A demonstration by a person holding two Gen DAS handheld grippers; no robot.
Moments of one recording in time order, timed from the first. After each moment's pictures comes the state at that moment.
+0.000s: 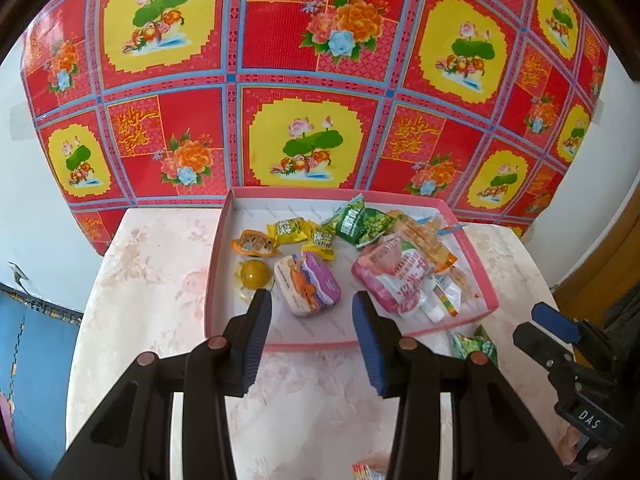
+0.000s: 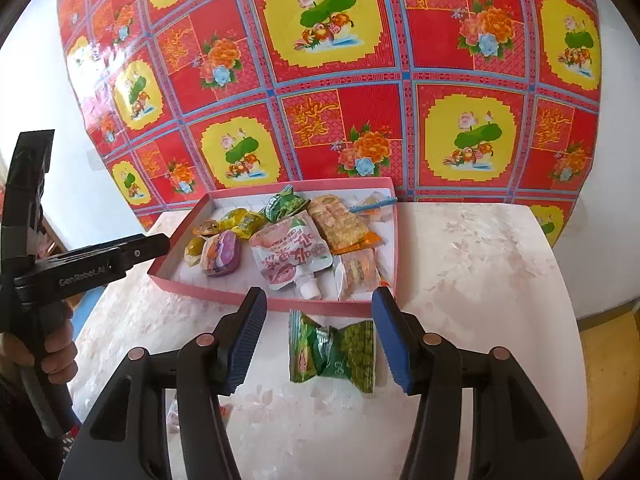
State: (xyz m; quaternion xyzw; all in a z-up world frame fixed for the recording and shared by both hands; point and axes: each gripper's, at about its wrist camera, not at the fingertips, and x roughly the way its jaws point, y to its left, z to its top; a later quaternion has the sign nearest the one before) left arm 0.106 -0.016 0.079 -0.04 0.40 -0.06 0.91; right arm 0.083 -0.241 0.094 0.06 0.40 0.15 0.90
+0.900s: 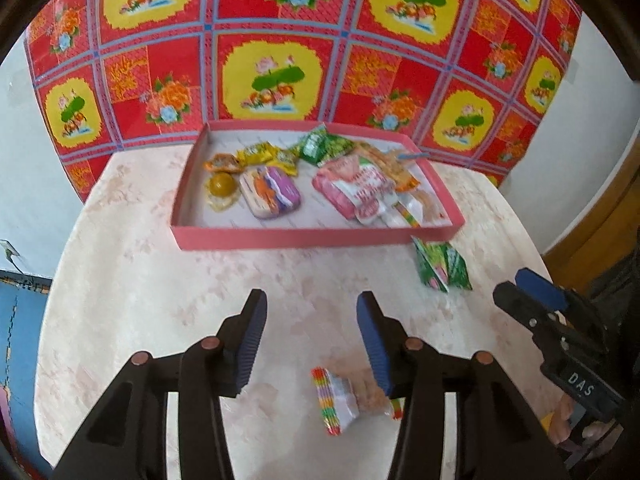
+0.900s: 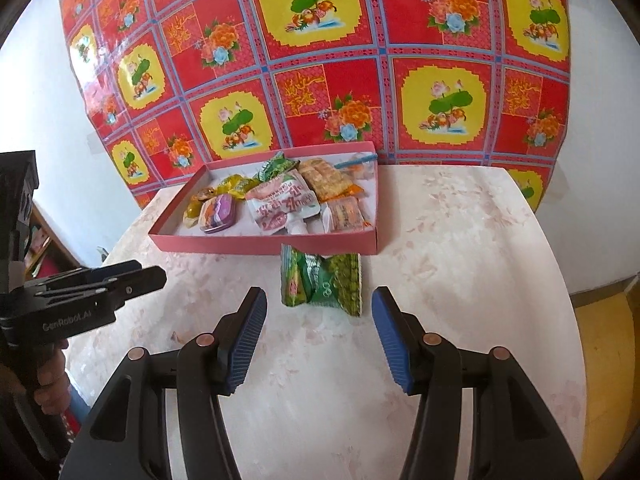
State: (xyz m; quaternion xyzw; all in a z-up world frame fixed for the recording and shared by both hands) left arm 0.046 -0.038 0.052 -0.03 0.45 -0.09 0.89; right arm 0.037 -0.254 0.080 0.06 0.41 0.13 0.90
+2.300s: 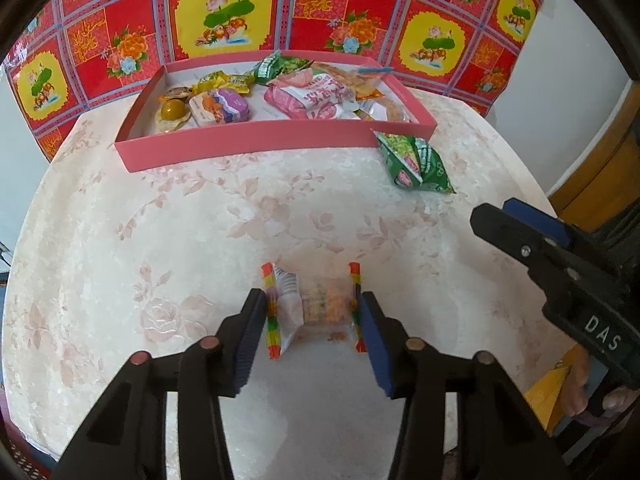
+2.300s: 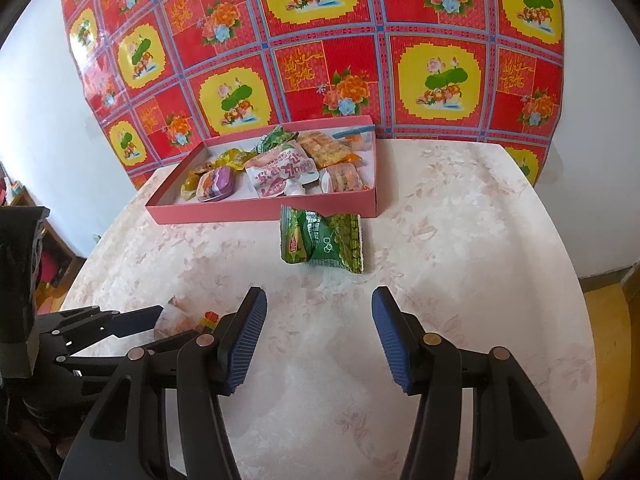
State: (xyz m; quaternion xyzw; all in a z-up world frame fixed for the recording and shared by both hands) left arm 0.013 -0.070 0.008 0.01 0.50 -0.12 0.86; right arm 0.019 -0.249 0.063 0.06 0.43 0.12 0.89
